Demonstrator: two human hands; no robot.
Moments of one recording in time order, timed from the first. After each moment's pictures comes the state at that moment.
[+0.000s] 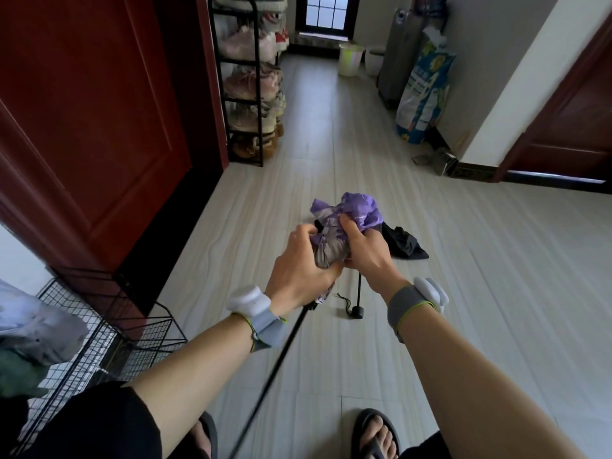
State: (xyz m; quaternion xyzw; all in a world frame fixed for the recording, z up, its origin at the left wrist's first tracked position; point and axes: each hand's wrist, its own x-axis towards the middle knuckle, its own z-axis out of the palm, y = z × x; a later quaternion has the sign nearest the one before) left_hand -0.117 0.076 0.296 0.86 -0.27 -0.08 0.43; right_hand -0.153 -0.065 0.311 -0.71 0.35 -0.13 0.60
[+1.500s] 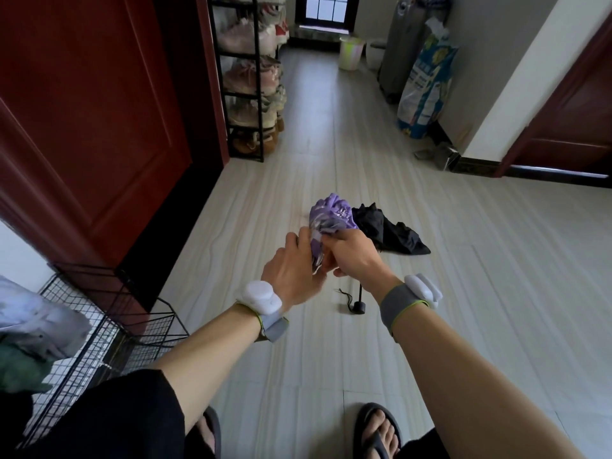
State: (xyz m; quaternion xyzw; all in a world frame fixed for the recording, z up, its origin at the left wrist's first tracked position) left_hand -0.097 0.079 0.257 0.92 -0.32 0.01 0.25; right_hand -0.156 -0.043 0.320 -0.81 0.29 -0.02 0.51
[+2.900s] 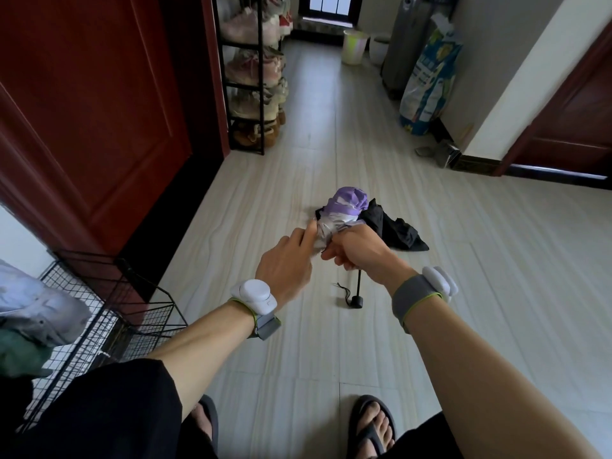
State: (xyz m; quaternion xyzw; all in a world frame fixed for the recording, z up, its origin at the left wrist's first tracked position) left_hand -0.099 0.092 0.250 0.90 -0.38 0.10 0.16; right_hand -0.164 -0.046 0.332 -0.78 0.29 0.03 0.55
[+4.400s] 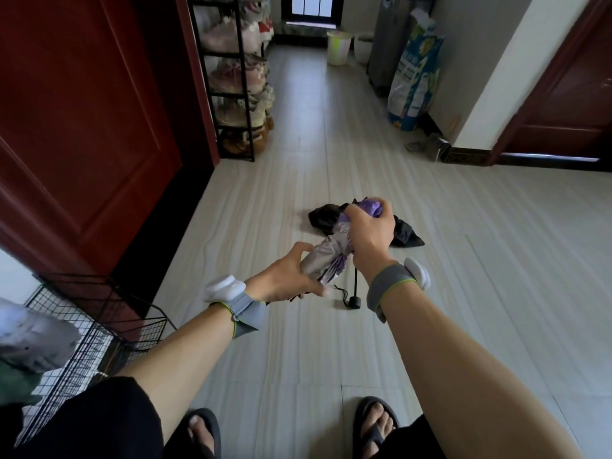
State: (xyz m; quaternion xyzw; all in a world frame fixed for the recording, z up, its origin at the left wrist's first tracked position) left_hand -0.096 0.082 0.276 0.79 -0.29 -0.37 0.39; right_hand -0.140 -0.076 0.306 -0.55 0.42 -0.35 0.63
